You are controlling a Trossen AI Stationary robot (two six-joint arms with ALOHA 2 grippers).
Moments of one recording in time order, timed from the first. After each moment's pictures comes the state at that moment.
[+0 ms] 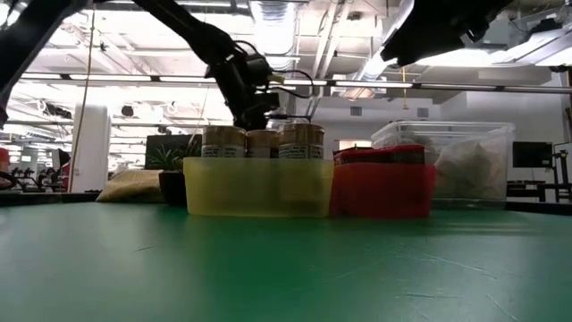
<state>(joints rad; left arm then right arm) 0.69 1.92 1.62 -0.67 0.12 0.35 0.55 1.42 0.98 -0.55 1.10 0.66</state>
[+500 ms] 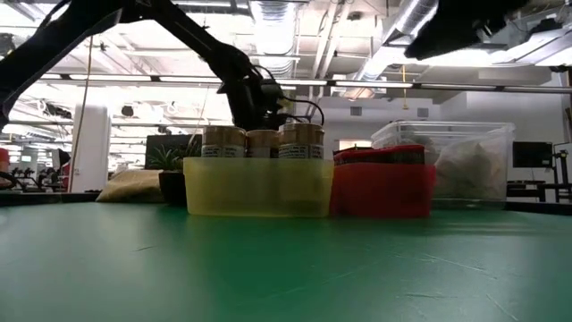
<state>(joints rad) 0.68 2.10 1.76 -0.83 0.07 0.41 0.56 1.26 0.92 -0.69 1.12 0.67</state>
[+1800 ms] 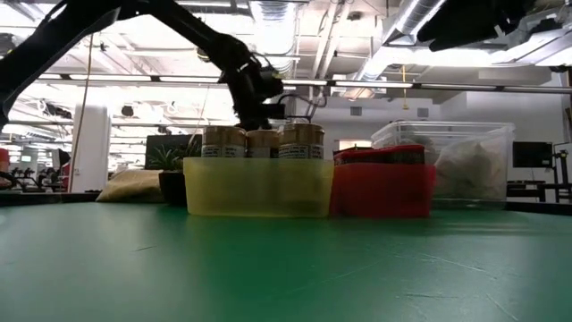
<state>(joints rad) 0.70 2.08 1.85 -0.85 0.08 0.85 0.63 1.19 0.88 -0.69 1.17 0.76</state>
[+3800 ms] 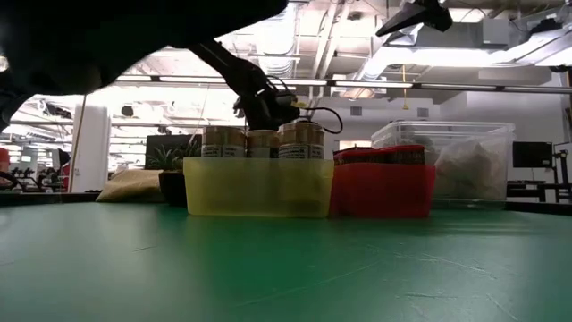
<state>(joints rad) 0.66 2.26 1.90 -0.77 0.15 0.63 0.10 1.19 1.25 -0.68 0.39 0.89</state>
